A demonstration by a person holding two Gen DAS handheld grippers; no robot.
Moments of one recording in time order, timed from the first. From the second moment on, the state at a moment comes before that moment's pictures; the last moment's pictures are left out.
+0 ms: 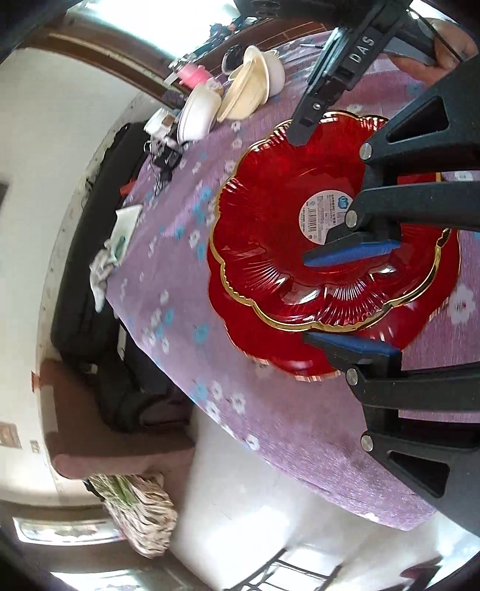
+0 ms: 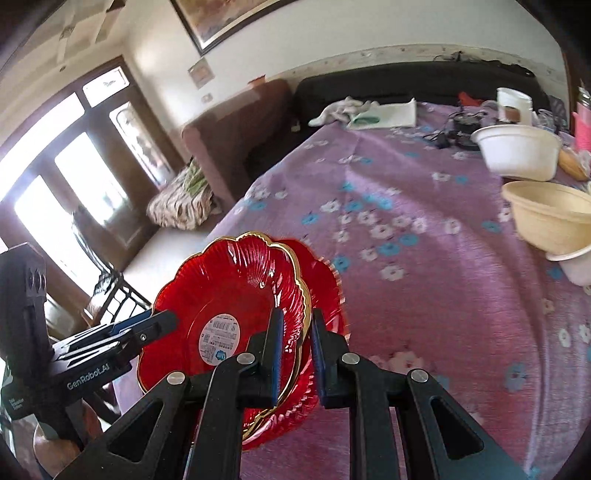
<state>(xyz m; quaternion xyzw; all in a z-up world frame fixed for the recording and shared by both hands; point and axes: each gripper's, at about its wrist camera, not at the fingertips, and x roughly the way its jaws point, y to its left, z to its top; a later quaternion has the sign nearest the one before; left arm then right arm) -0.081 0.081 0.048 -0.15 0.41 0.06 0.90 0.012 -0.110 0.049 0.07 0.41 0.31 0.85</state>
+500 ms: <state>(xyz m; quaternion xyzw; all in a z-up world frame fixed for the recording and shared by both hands) -0.070 0.081 0.042 -0.13 0.42 0.07 0.90 0.018 -0.094 0.025 0.04 0.44 0.30 0.85</state>
